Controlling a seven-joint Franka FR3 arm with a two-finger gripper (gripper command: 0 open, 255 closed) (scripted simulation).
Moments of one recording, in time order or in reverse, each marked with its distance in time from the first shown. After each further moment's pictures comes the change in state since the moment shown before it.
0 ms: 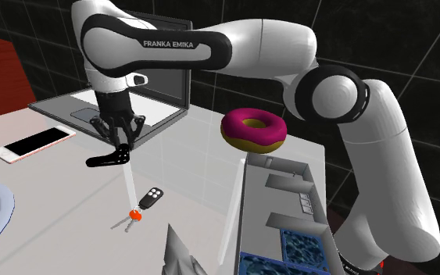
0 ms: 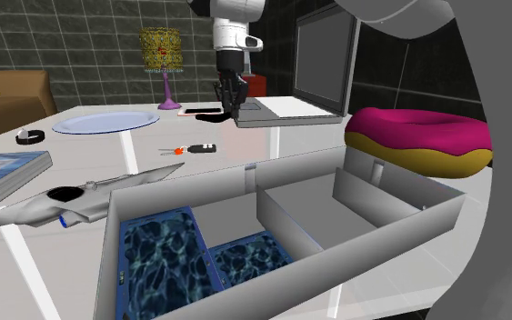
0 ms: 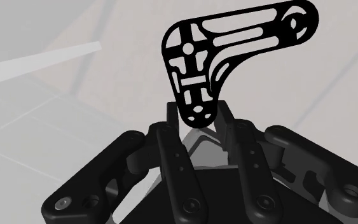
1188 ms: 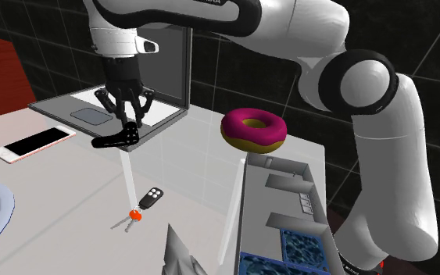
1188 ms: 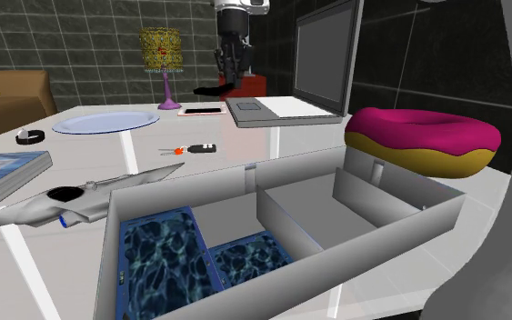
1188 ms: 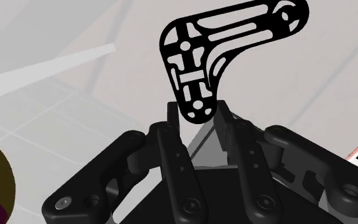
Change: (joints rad) arm -0.044 -0.125 0.048 0.012 0.031 -0.135 -0.003
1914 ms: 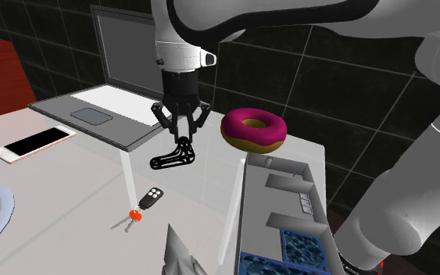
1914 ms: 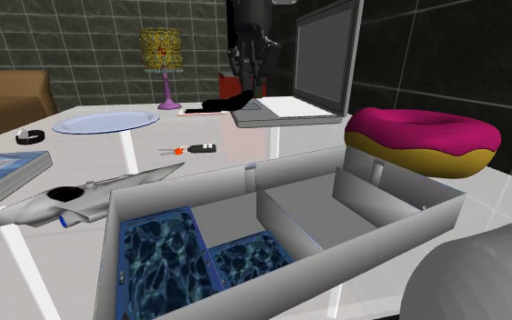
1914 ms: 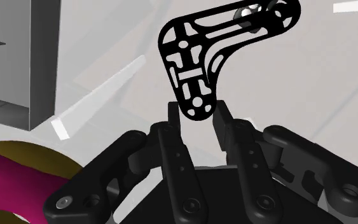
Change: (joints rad) arm -0.223 -0.608 0.017 -0.773 0.283 0.227 -0.147
